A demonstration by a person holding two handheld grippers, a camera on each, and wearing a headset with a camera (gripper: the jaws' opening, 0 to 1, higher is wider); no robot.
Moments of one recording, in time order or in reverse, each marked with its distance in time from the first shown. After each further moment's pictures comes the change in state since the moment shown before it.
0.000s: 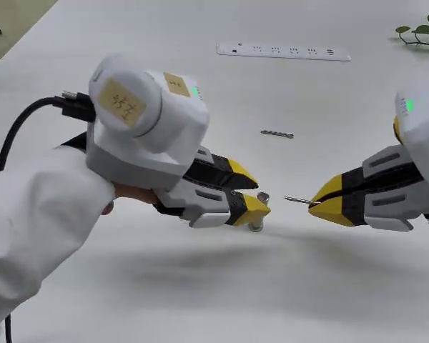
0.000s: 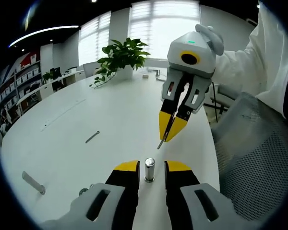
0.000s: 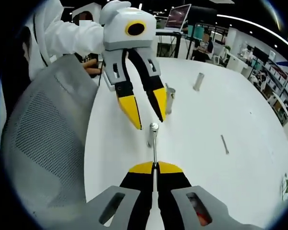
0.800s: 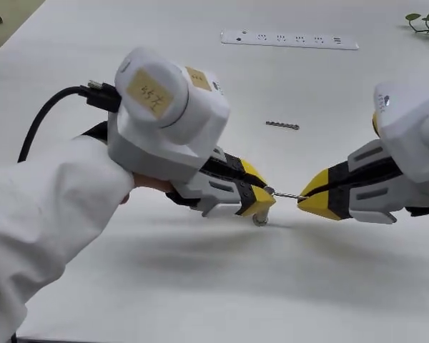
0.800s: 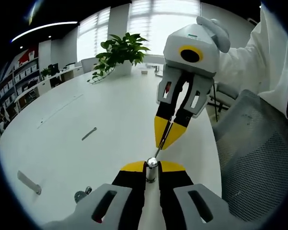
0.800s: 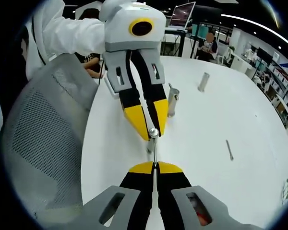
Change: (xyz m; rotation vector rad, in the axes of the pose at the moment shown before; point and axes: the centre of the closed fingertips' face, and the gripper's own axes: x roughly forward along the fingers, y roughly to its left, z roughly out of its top) left arm 0.006 0.001 -0.005 -0.023 0.029 -0.024; right arm 0.013 -0.006 0.006 -0.013 -0.001 0.031
